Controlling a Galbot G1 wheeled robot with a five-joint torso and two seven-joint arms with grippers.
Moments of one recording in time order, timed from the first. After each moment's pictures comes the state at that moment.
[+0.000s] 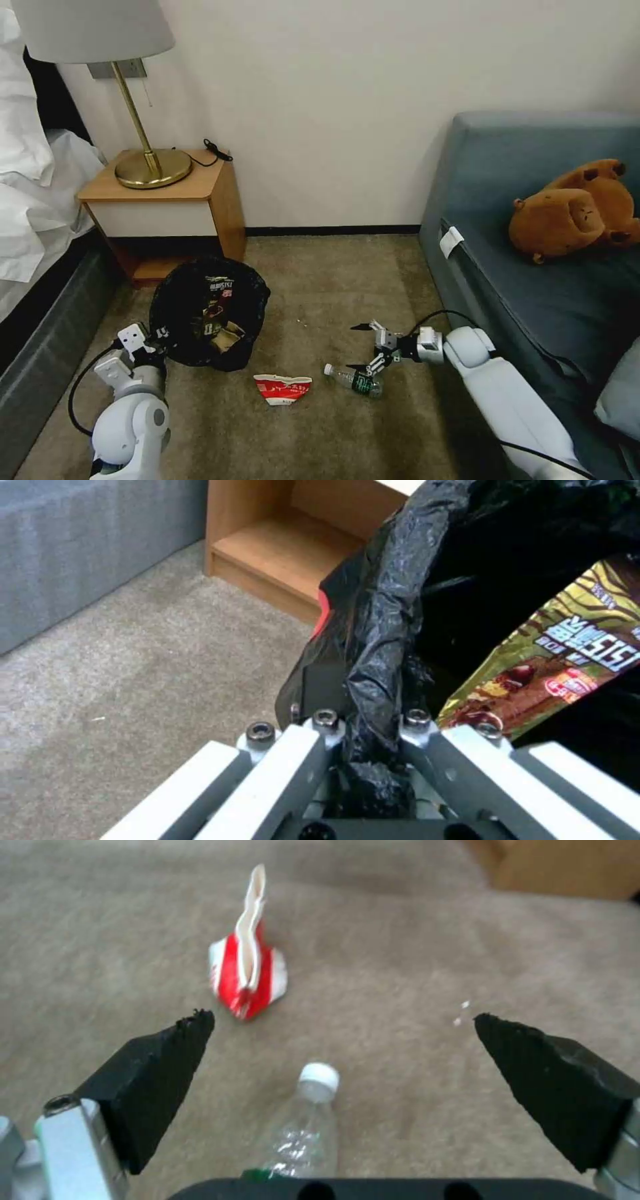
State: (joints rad) left arm 1.37 -1.50 -0.79 -1.93 -0.49 0.37 -0.24; right arm -0.74 1.20 0.21 1.04 -0.12 0.29 -1.19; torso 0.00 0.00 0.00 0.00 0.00
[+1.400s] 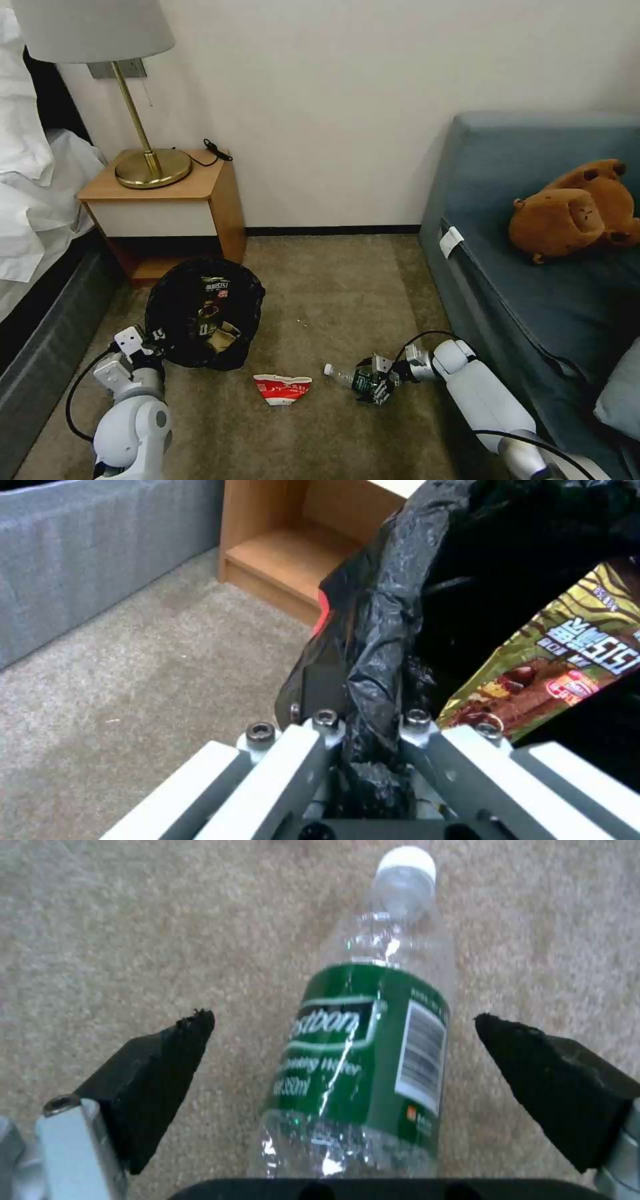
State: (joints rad) left arm 1.38 -1.53 -0.80 -1.94 -0.46 0.35 -0.24; right arm -0.66 1.27 0.20 0.66 -0.31 0.36 -1.14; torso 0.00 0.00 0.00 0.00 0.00
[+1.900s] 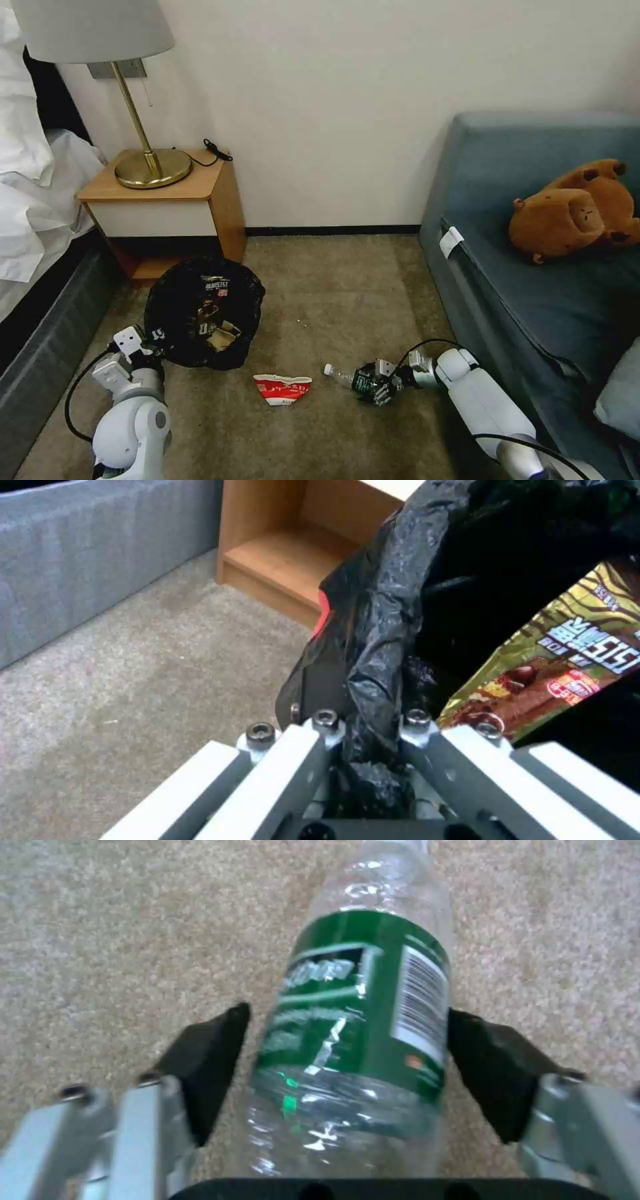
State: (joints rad) left arm 1.38 -1.53 -0.80 -1.94 -0.46 0.34 -0.24; right arm -0.68 1.28 0.24 0.62 -0.32 0.38 -1.08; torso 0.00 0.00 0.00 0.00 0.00
